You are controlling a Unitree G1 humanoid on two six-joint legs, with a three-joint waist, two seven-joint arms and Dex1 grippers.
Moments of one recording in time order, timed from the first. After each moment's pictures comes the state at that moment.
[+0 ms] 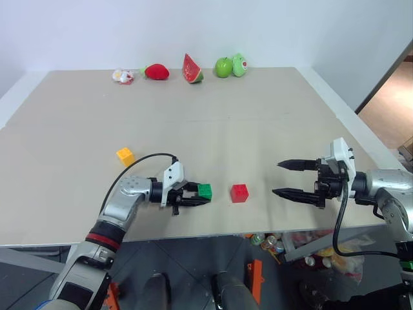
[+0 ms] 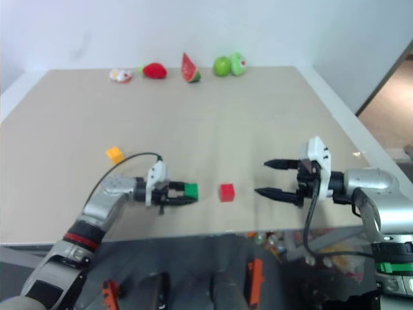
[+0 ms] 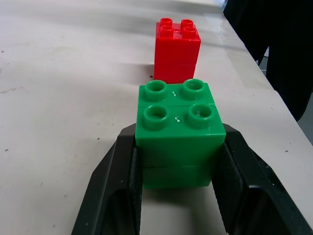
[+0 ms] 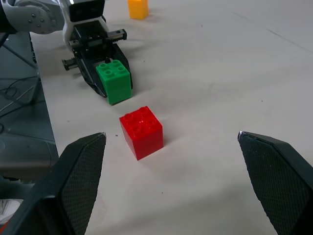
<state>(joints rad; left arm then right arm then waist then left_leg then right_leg) -0.56 0.34 -0.24 0.38 -0.24 0.05 -1.23 -0.33 -0.89 -0.15 -0.01 0.51 0.42 1.28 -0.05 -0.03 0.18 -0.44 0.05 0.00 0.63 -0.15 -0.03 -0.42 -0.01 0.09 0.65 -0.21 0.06</state>
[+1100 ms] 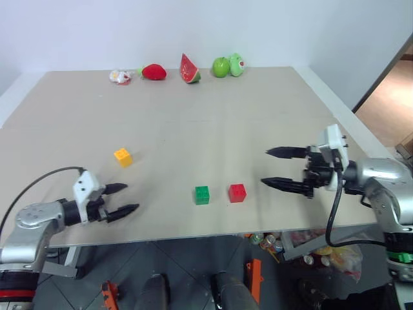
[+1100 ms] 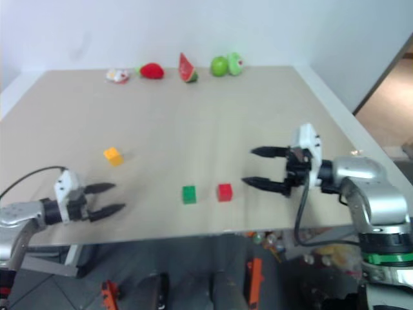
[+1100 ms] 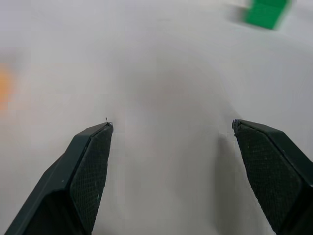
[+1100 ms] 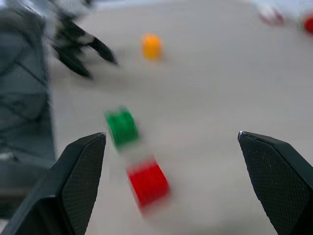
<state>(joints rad) -0.08 0.71 0.24 0.07 -0.40 0.19 -1.07 -0.46 -0.76 -0.09 -0.18 0.59 0.50 1.20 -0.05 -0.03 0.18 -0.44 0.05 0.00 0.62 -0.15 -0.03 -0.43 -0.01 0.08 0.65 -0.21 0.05</state>
